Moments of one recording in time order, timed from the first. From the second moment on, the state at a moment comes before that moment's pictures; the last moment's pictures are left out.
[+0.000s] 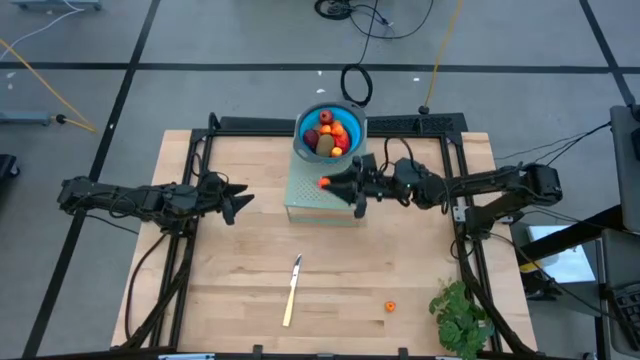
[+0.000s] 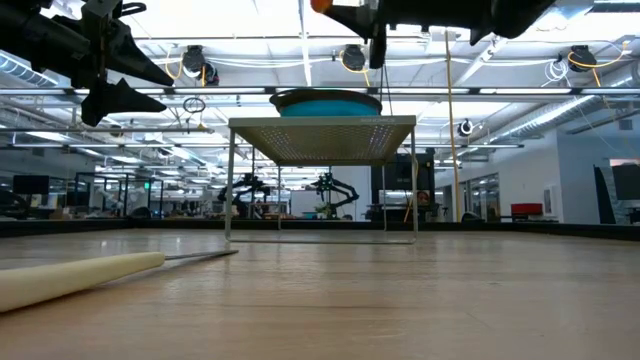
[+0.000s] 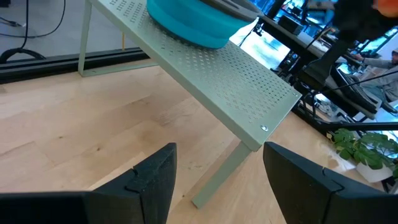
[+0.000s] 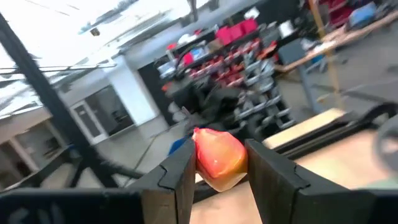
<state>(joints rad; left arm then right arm) -0.12 0.42 0.34 -0.24 -0.50 -0.65 -0.08 1.41 0.84 0.72 -0.08 0.50</state>
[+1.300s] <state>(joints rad) -0.12 0.42 0.34 -0.23 -0.50 -0.66 -0.45 1.31 0.84 0.41 -0.13 -0.23</state>
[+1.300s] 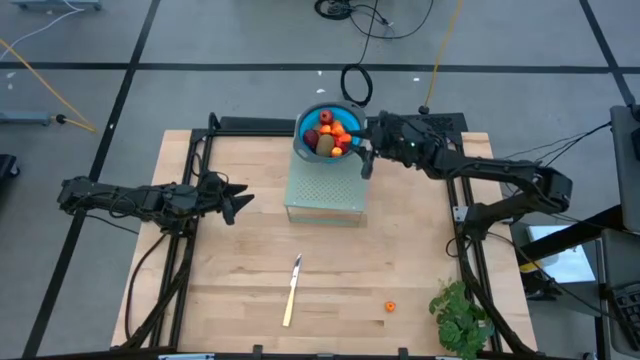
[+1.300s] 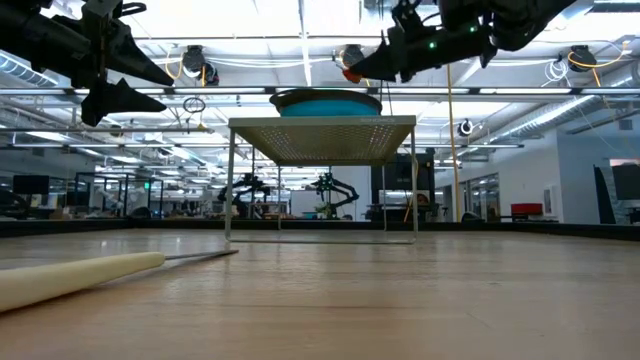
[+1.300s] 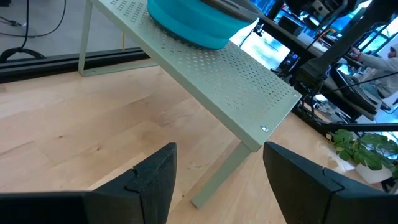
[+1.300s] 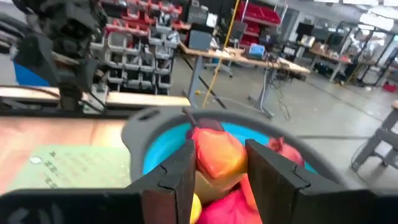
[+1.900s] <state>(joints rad) -0.12 0.42 0.34 -0.23 -0.51 -0.66 -0.50 1.39 0.84 0.40 -0.22 -0.23</state>
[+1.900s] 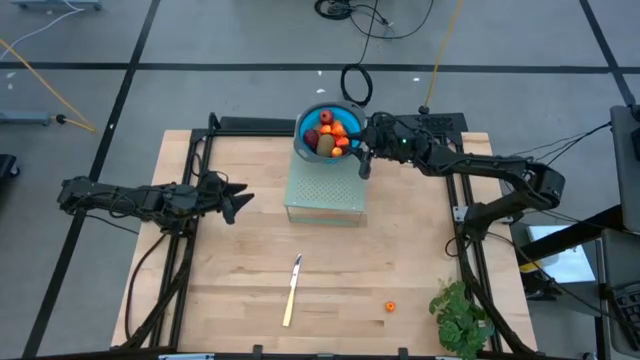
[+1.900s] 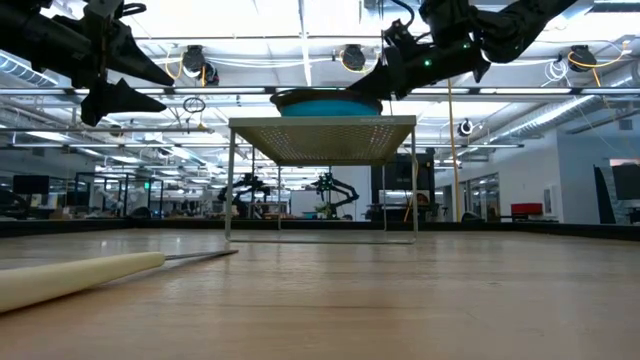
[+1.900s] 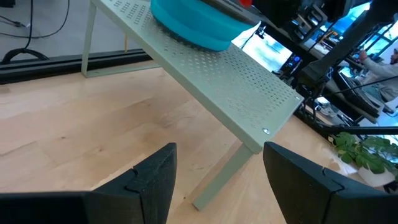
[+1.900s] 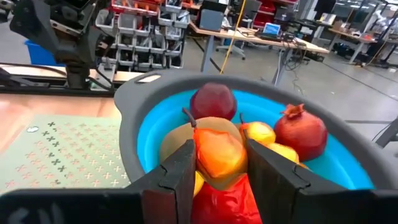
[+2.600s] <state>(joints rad) -0.12 0.42 0.34 -0.23 -0.58 -0.66 -0.51 1.39 0.84 0.42 -0.21 -0.25</state>
